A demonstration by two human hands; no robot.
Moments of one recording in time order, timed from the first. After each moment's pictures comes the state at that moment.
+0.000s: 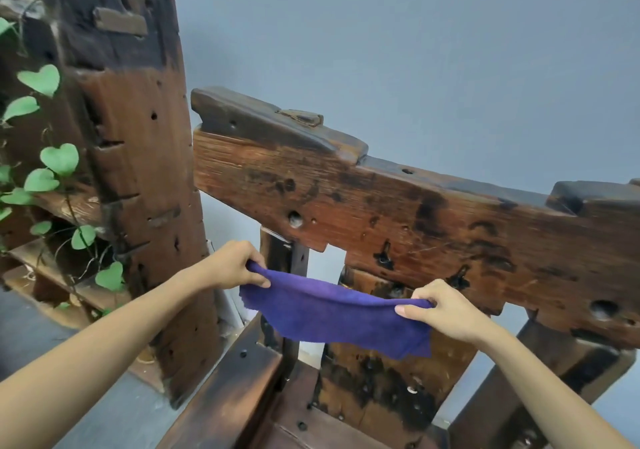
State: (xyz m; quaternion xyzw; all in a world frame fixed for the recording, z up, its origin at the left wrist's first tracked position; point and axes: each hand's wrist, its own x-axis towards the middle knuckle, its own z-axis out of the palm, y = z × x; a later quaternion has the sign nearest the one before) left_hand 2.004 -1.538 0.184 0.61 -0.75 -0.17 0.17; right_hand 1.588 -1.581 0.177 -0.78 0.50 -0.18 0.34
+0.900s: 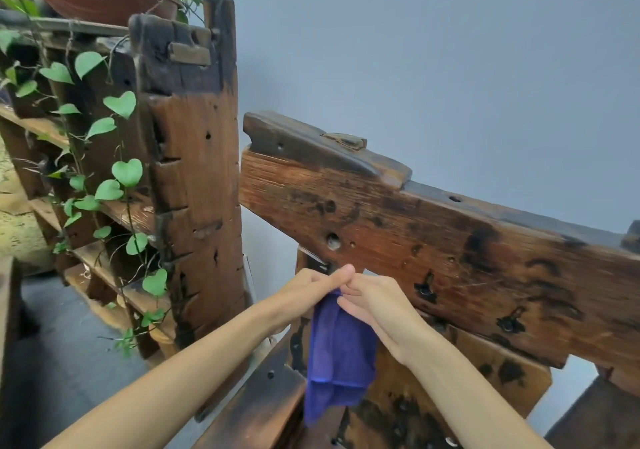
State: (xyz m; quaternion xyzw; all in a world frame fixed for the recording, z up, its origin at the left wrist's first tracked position) left_hand 1.932 -1.513 0.192 0.56 -0.56 -0.48 0.39; right_hand 1.764 -1.532 0.224 -0.59 0.39 -0.30 0.64
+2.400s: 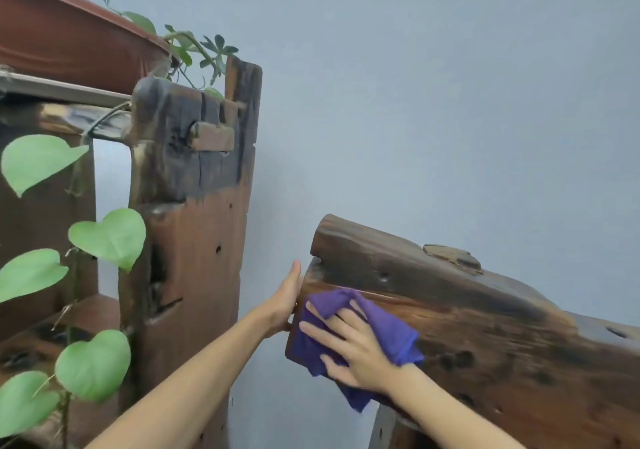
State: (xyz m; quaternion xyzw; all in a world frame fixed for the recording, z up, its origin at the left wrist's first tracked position) left_hand 2.270 -1.783 0.248 0.48 -0.50 -0.59 0.41; right_hand 2.074 -1.745 0.222 -0.89 0.25 -0.25 -0.29
